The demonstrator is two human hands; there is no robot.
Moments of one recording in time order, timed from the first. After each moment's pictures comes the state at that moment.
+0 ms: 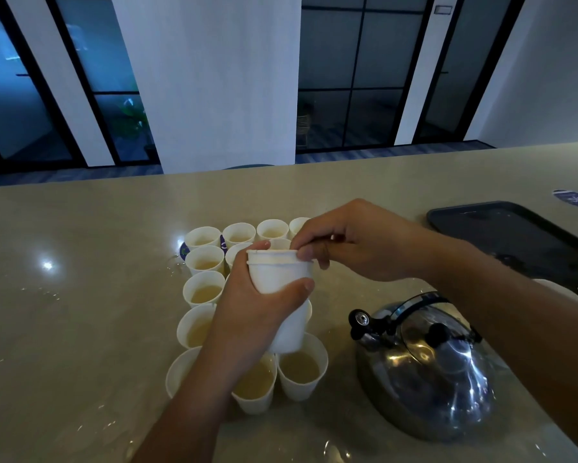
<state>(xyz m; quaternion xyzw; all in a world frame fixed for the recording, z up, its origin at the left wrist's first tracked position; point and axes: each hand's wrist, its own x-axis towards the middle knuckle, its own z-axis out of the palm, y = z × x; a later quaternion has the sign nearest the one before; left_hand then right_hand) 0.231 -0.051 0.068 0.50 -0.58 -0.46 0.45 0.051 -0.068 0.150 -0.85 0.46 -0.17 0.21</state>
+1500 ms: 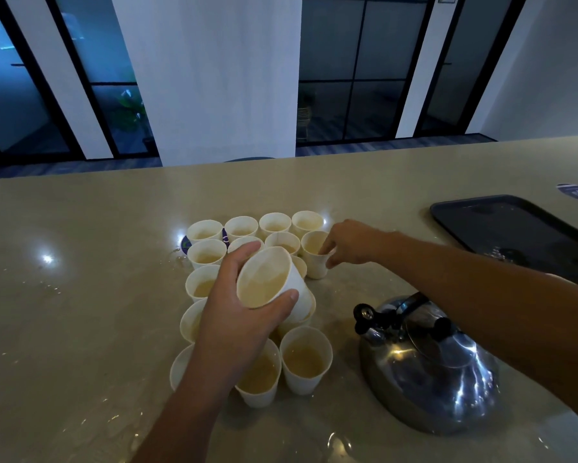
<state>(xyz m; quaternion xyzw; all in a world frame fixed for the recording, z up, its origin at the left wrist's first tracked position) 0.254 -0.046 0.047 0.52 -0.62 -0.38 0.45 0.008 -0.192 0.034 -0.76 0.64 0.05 0.12</state>
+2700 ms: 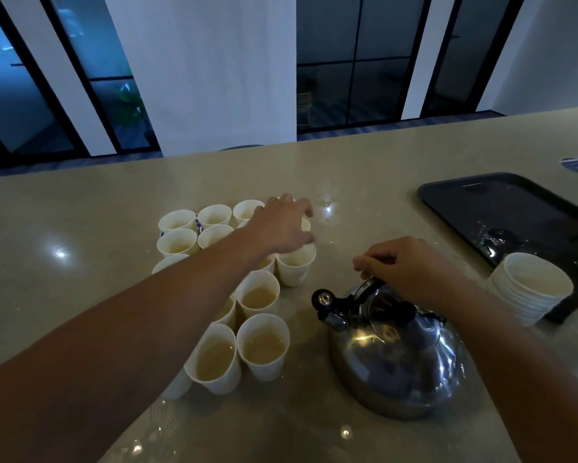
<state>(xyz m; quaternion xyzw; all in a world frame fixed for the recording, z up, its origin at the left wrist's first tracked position) 0.131 -0.182 0.050 0.50 -0.86 -0.09 0.06 -0.061 -0.044 0.049 -0.66 0.69 -0.21 0.21</state>
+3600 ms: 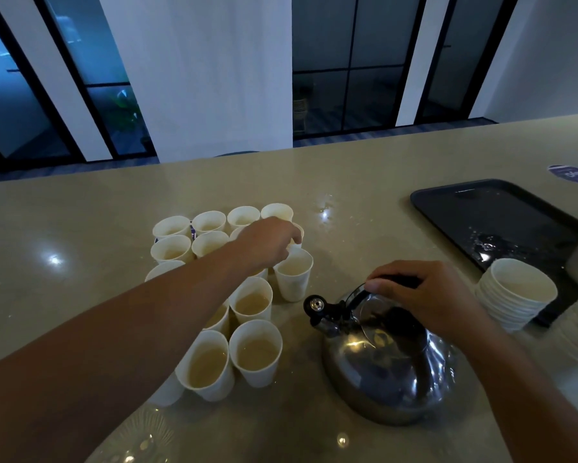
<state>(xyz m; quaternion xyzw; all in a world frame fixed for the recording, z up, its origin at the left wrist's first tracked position) 0.139 -0.181 0.036 0.48 -0.87 -0.08 0.01 -0.074 -0.004 0.044 -0.62 0.67 -0.34 0.23</state>
